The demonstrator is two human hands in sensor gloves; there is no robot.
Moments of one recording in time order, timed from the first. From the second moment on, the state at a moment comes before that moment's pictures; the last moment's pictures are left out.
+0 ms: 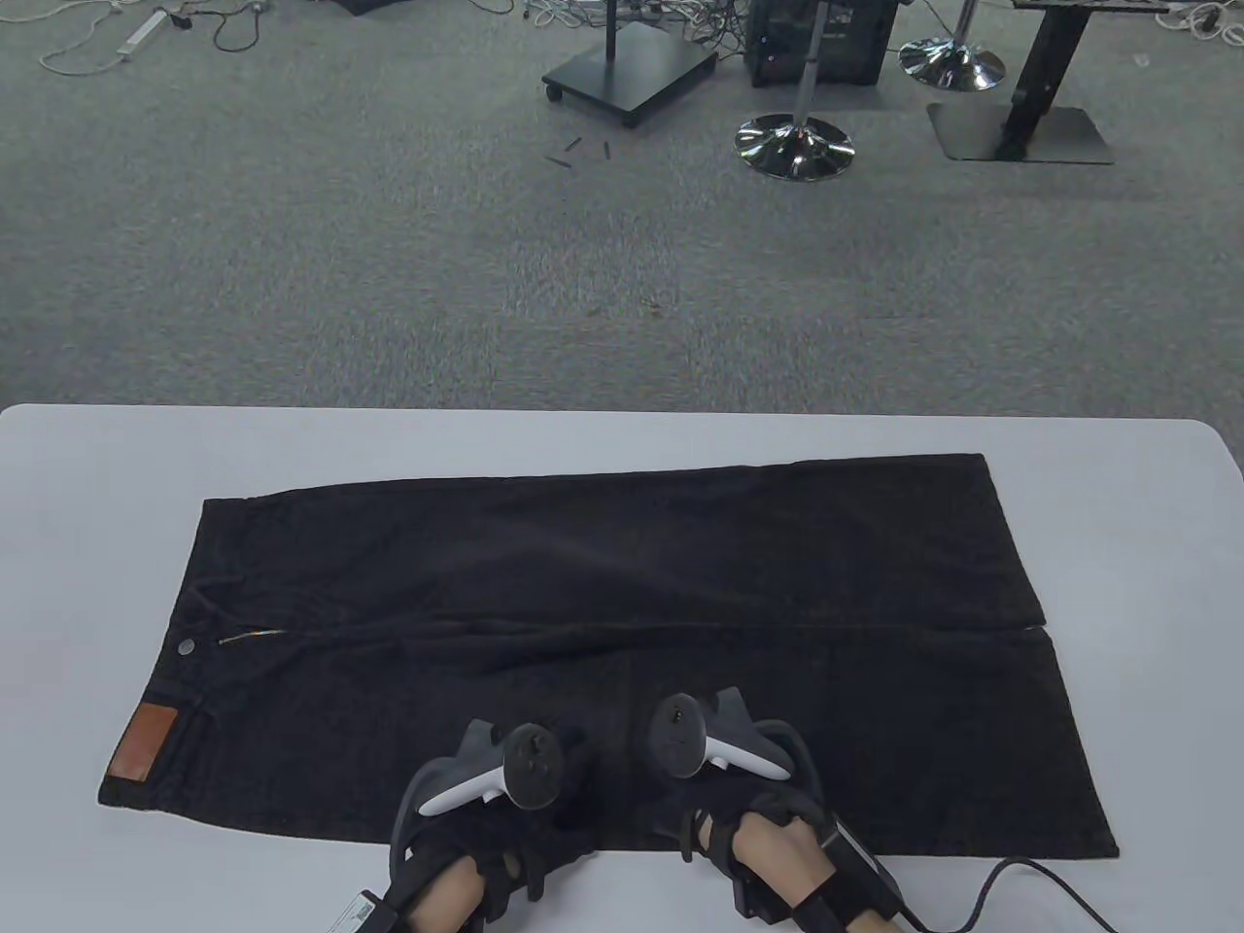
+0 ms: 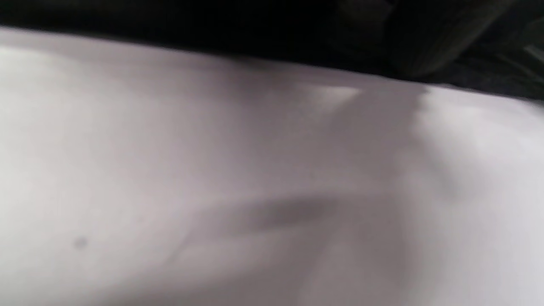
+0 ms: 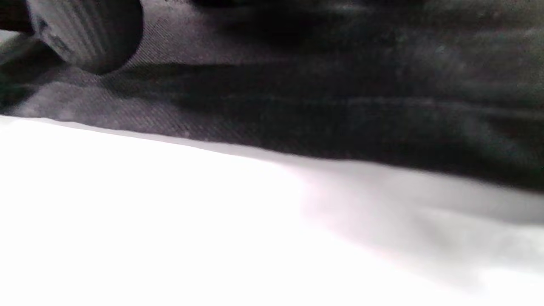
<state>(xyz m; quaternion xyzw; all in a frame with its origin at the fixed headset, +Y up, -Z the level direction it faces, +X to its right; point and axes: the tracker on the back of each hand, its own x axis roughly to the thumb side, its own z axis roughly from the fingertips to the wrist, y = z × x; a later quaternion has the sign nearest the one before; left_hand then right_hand) -0.132 -0.800 -0.266 -0.35 -0.17 0.08 0.92 0.074 -0.787 -0.300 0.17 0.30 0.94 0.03</state>
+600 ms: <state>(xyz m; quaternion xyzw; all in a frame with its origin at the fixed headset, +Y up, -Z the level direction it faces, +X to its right) -0.133 -0.799 -0.266 -0.35 -0.17 0.09 0.92 0.056 -0.790 -0.270 0.14 0.37 0.92 -0.04</state>
